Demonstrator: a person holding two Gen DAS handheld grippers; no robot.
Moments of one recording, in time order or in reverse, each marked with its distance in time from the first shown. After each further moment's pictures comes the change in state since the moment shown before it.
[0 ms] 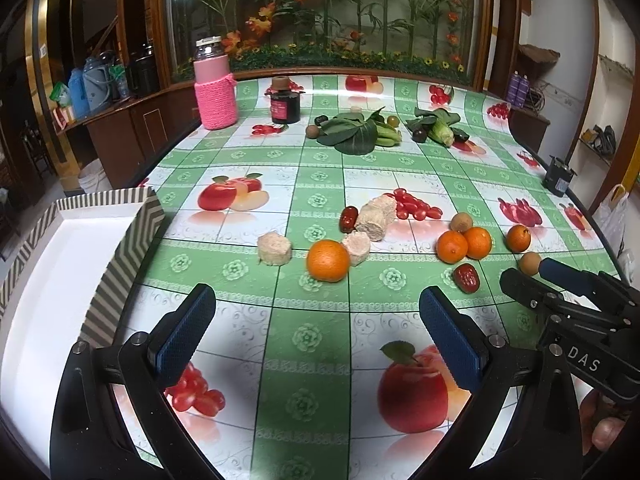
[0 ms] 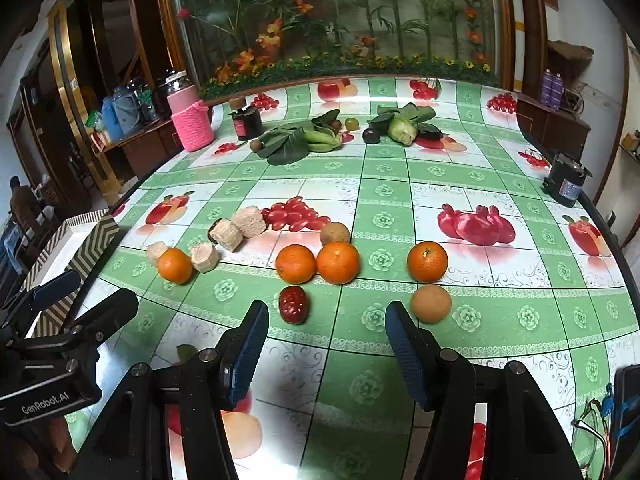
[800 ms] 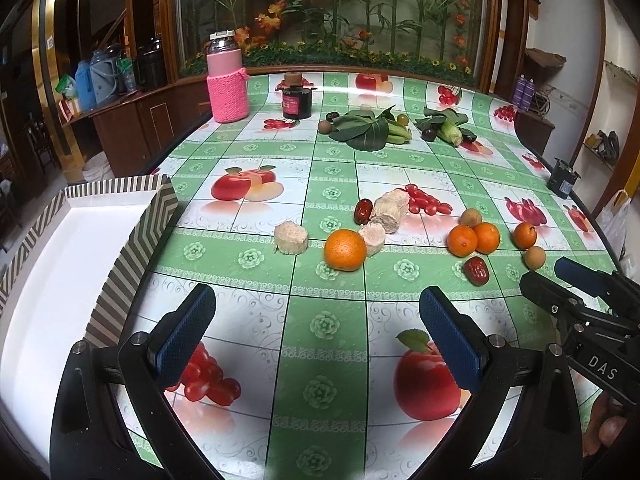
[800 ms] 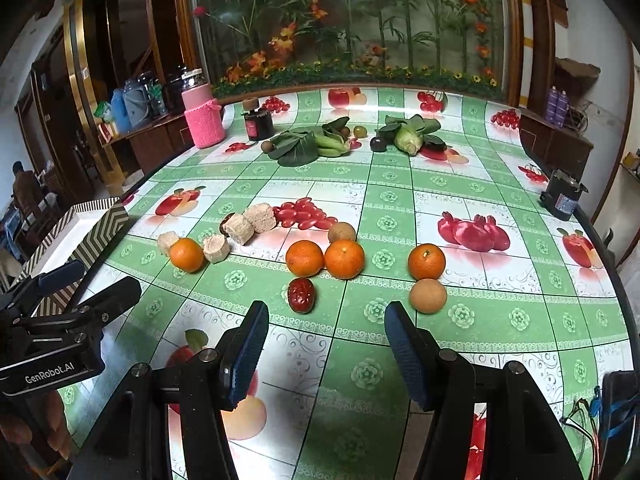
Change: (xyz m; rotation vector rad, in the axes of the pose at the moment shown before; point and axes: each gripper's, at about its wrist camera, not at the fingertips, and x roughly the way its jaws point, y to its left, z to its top) left arm -0.004 0.013 -0.008 -0.021 0.005 0.007; right arm -0.011 0.006 -0.007 -0.053 -0.015 -0.003
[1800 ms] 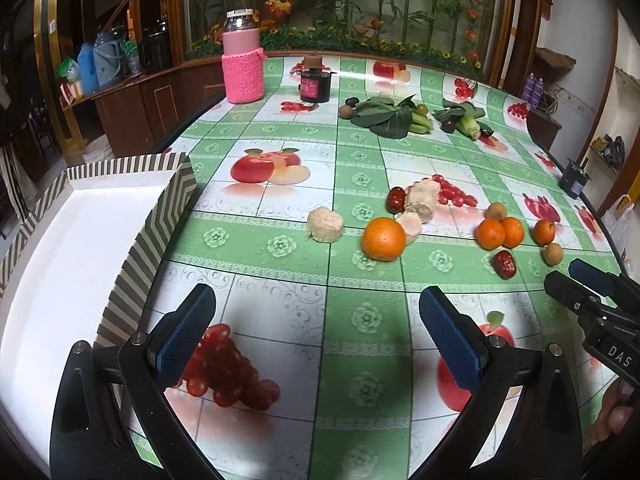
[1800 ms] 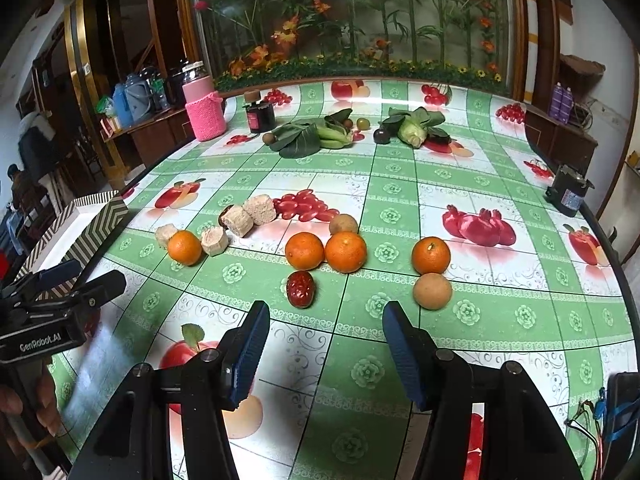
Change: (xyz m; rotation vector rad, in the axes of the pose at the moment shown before) left arm 0.015 0.032 -0.002 -0.029 0.056 -0.006; right arm 0.008 -0.002 -0.003 -0.007 0.025 0.014
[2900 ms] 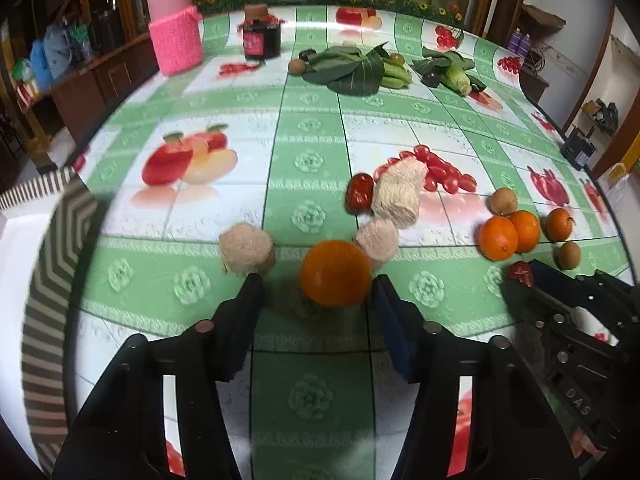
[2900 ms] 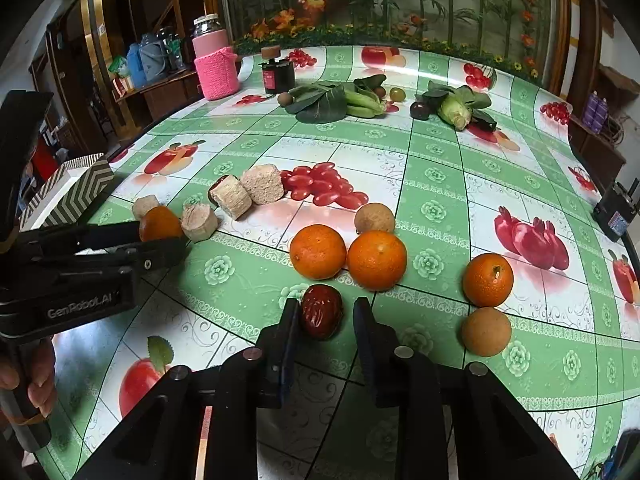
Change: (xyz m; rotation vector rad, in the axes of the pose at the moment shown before) left arm 0.074 -0.038 0.034 0.087 0.163 -0.072; right arm 0.061 0.006 0.015 -0.098 0.103 0.032
